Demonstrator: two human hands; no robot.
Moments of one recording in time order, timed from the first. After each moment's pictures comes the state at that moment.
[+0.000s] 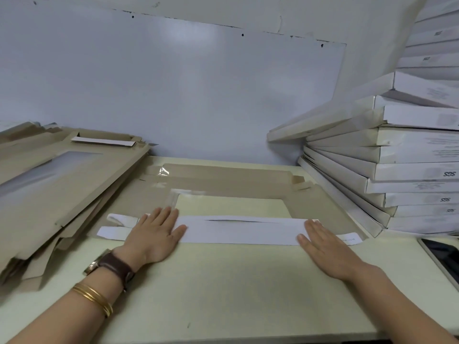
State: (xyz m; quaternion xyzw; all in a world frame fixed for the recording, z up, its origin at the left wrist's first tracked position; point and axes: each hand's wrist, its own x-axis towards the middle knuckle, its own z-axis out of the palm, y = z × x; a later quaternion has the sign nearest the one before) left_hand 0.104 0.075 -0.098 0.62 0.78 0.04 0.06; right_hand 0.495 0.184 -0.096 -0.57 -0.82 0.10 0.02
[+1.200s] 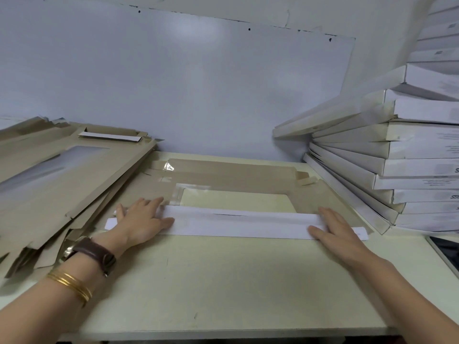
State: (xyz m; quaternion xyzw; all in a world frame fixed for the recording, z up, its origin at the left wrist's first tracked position) left_hand 0.080 0.054 -0.065 0.54 0.83 0.14 0.09; right_hand 0.494 0.183 -0.079 -0.57 -0.75 0.22 0.24
